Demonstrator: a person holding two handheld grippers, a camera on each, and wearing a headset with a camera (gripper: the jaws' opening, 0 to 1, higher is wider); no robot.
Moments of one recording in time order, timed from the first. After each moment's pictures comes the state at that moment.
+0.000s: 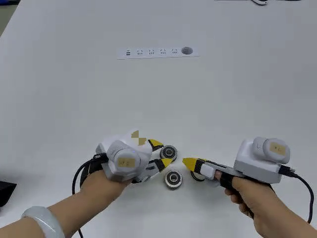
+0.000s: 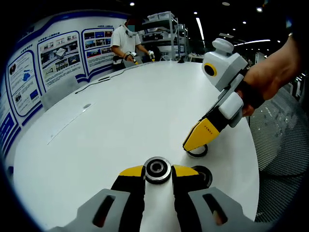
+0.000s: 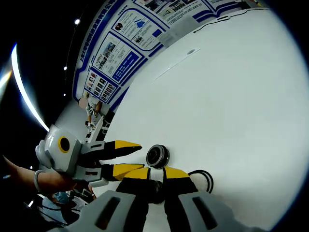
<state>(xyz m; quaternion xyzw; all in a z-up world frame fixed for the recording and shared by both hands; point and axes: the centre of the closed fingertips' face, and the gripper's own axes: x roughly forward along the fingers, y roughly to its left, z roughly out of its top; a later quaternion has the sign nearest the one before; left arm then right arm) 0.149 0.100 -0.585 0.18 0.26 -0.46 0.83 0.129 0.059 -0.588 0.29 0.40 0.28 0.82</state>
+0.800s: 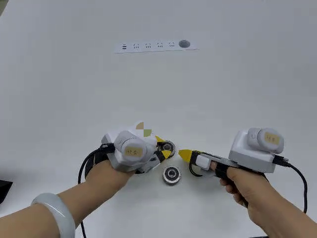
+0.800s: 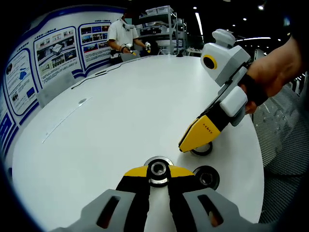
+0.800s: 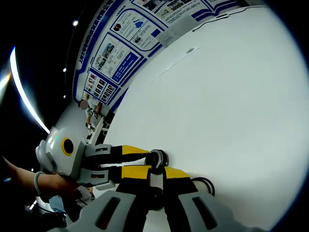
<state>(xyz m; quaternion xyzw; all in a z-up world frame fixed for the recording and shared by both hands) 0.156 0.094 -0.601 0.19 0.28 -0.46 0.82 0.140 0.063 -0.594 0.30 0.40 0.28 0.82</state>
